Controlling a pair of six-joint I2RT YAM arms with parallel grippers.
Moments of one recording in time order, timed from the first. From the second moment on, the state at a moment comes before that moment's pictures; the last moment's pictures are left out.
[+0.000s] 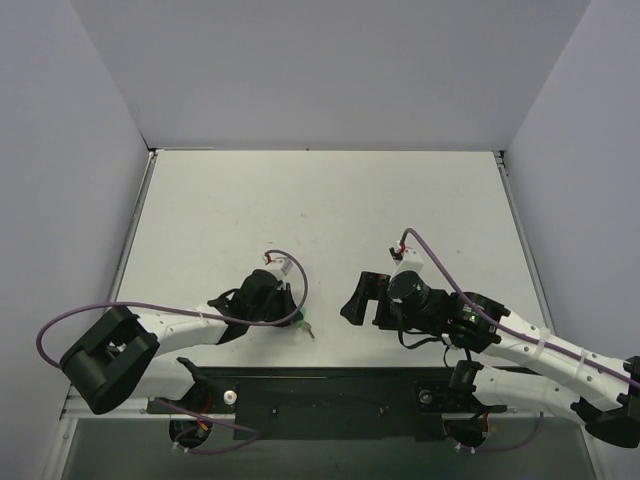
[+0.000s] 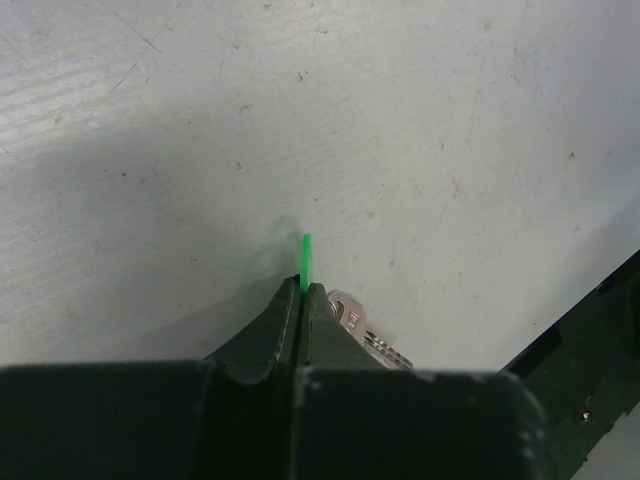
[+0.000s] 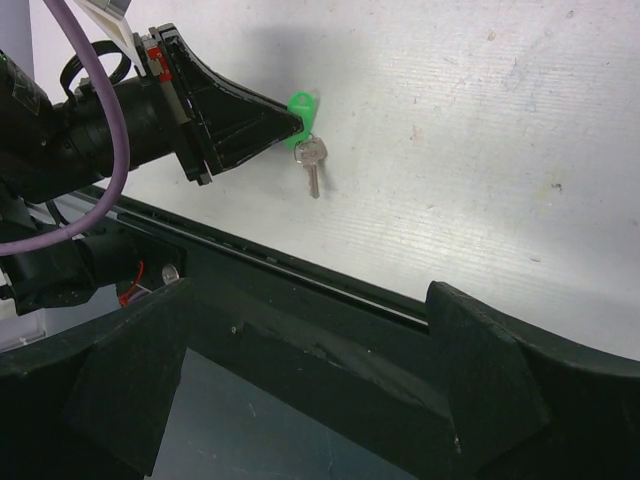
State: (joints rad) left arm -0.77 1.31 0.39 0.19 0.10 -0.68; right arm 1.06 0.87 0.82 -0.69 0.22 0.99
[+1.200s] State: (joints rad) left arm -0.79 0.62 0.86 -0.12 0.43 -0.57; right arm 1.13 0.87 0.89 0.05 -0.09 1.04
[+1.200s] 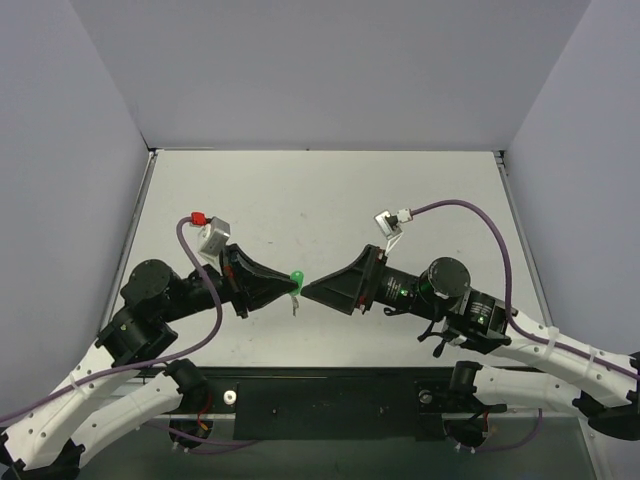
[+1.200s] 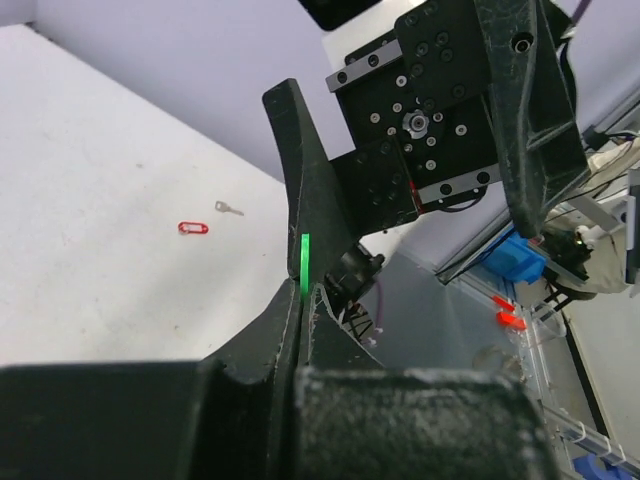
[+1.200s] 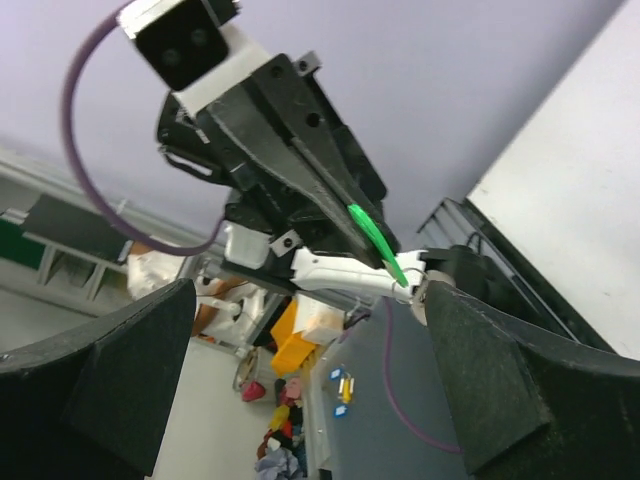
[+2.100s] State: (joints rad) left arm -0.79 0.67 0.90 0.36 0.56 -0.87; right arm 1.16 0.95 0.96 0.33 -0.16 0.97
